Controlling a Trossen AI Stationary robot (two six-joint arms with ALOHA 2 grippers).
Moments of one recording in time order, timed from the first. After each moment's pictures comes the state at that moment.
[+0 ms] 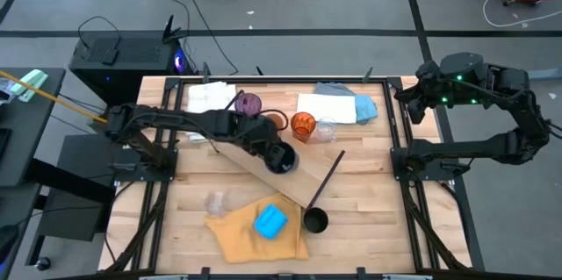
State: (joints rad) left arm -0.02 1.64 1.40 -0.77 -0.07 -0.95; right arm -0.39 0.82 1.53 -1.44 0.08 0.32
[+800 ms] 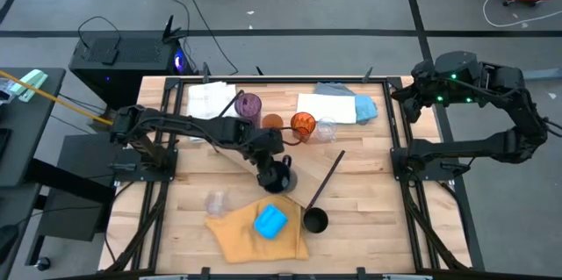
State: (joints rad) left arm -0.06 1.70 1.42 -0.74 0.06 -0.37; right arm -0.39 0.85 1.53 -1.43 0.08 0.32
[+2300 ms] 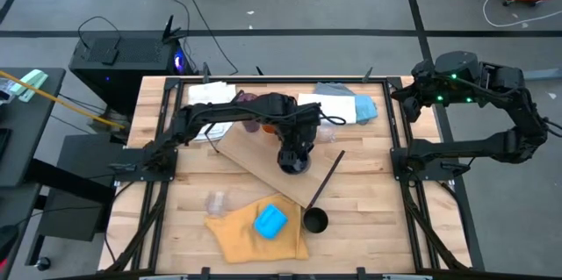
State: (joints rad) left arm 0.09 2.21 2.24 -1.27 0.08 0.22; right arm -0.39 0.85 1.53 -1.42 0.08 0.34
